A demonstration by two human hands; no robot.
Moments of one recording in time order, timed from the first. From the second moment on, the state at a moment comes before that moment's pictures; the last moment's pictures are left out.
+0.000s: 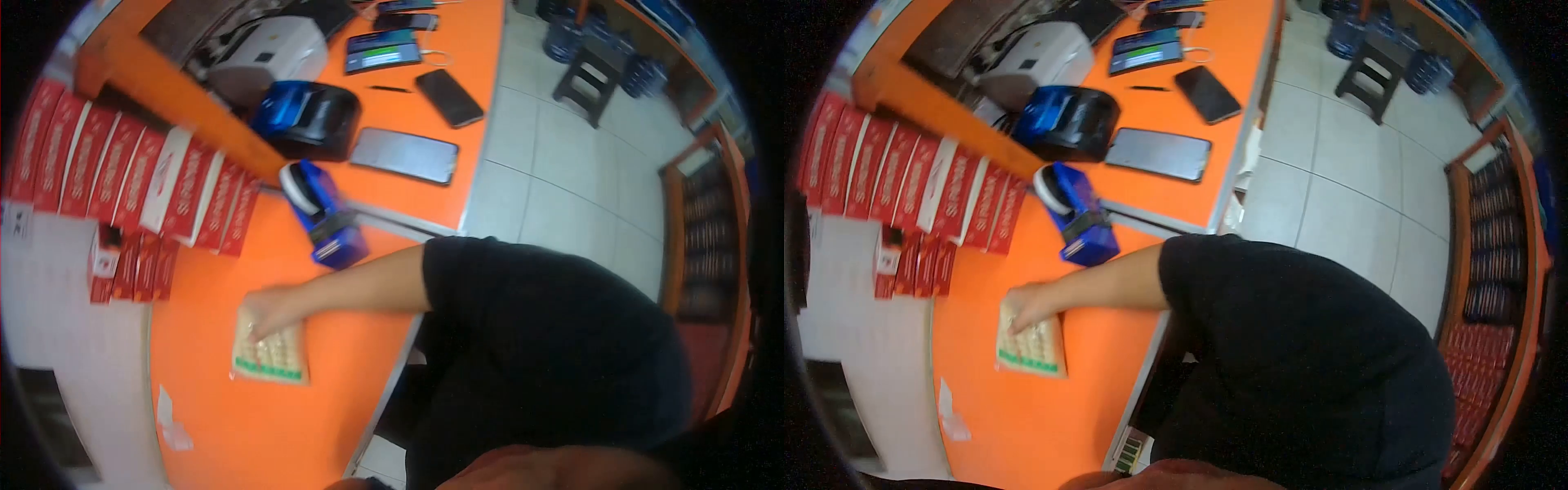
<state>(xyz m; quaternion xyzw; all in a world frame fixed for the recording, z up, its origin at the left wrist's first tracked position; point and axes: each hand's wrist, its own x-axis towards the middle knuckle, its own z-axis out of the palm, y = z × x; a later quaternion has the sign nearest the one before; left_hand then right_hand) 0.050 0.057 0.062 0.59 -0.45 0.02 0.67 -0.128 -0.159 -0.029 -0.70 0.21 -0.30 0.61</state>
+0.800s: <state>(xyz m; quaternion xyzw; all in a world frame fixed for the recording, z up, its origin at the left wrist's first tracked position) -0.099 0.015 -0.007 0.67 -0.68 -0.18 0.23 -0.129 -0.150 -0.036 -0.69 0.22 -0.35 0.60</state>
